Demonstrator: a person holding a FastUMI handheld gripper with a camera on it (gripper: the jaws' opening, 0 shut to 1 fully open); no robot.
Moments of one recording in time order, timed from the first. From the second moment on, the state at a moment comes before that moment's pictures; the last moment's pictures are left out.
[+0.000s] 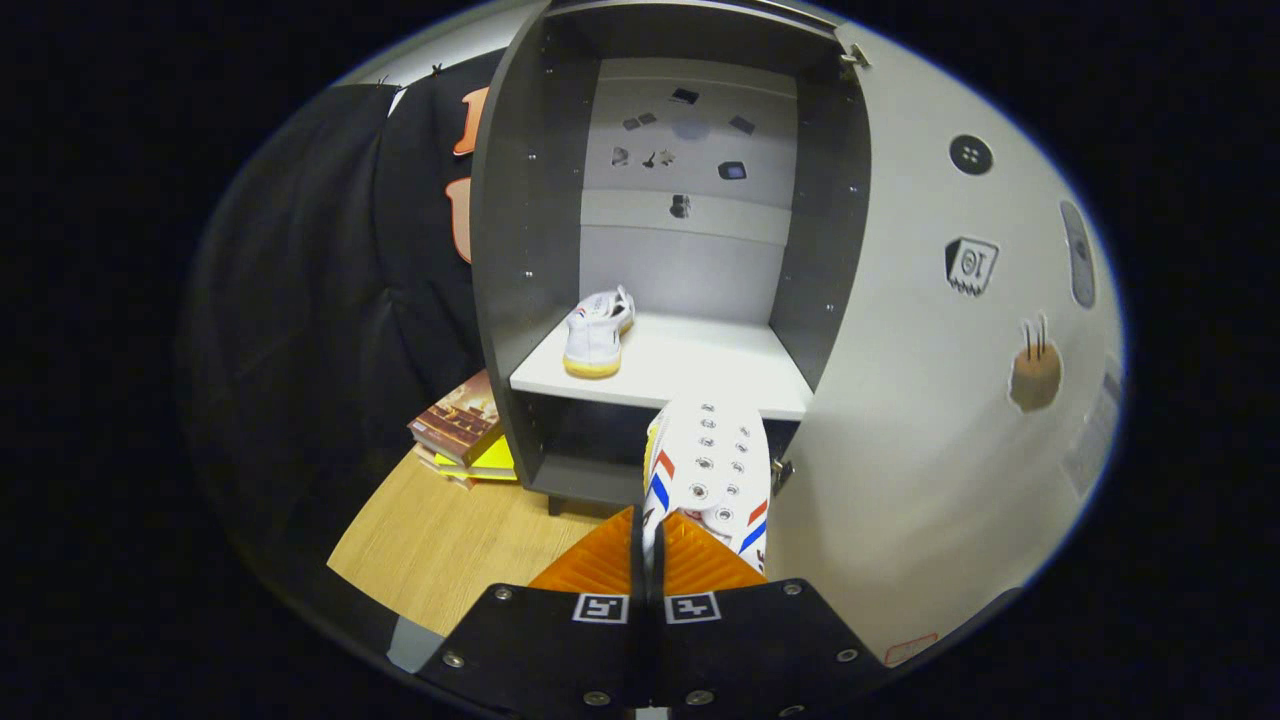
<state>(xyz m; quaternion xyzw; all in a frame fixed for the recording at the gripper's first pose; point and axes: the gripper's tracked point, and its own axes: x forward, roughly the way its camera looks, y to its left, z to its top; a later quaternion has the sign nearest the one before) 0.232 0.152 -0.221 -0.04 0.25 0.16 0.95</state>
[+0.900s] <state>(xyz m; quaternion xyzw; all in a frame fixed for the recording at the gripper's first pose) 0.498 0.209 -0.288 -0.06 0.29 0.11 0.95</state>
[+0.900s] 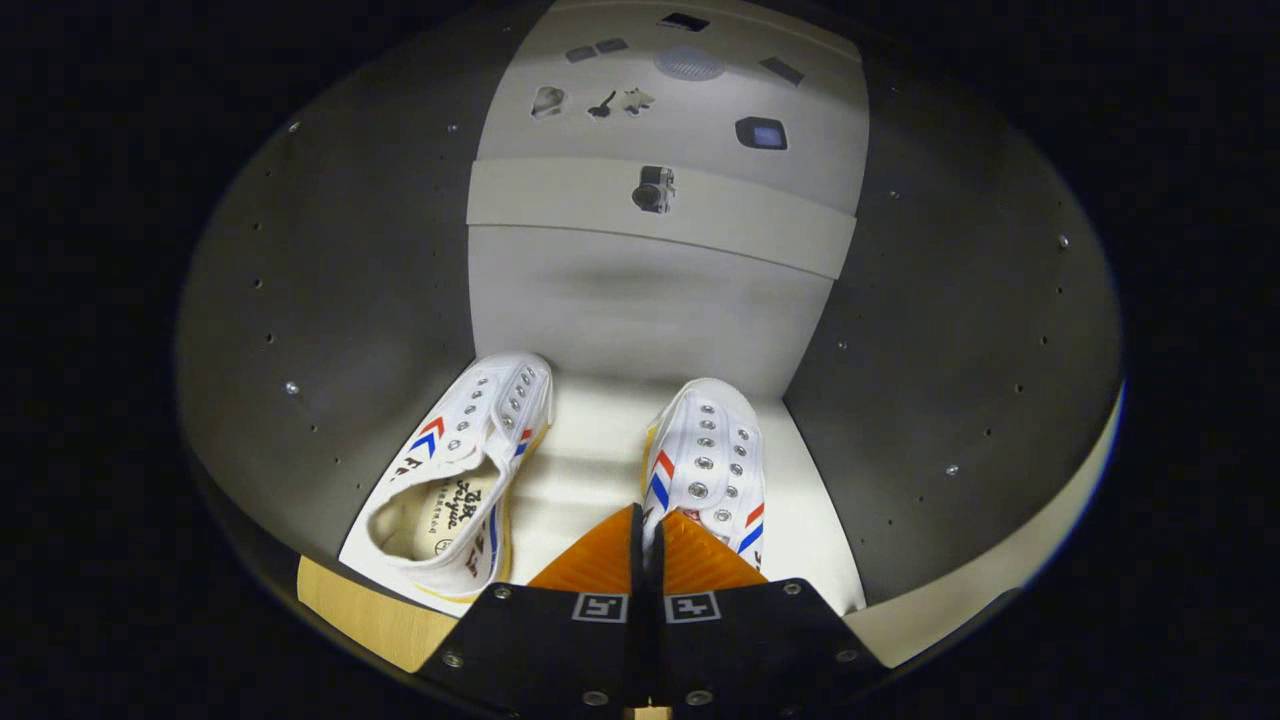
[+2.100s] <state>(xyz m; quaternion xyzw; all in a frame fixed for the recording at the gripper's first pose) 0.291 0.149 -0.149 -0.01 0.15 0.12 0.98</state>
